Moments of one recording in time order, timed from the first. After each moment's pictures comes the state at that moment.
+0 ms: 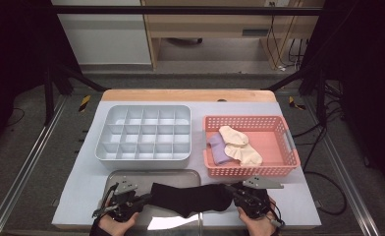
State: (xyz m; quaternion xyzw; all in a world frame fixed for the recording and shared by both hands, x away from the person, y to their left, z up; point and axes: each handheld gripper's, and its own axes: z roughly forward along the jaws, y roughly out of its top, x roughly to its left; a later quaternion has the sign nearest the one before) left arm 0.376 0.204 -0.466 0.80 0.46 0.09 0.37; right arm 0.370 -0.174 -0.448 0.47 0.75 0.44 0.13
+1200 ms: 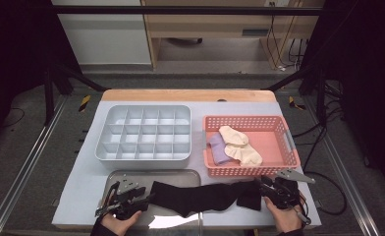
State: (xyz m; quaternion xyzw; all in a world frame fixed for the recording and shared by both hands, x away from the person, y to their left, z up) left arm 0.382 0.202 -0.473 0.79 0.46 0.13 0.38; right arm 0.388 -0.250 -0.453 0.55 0.71 0.40 0.20
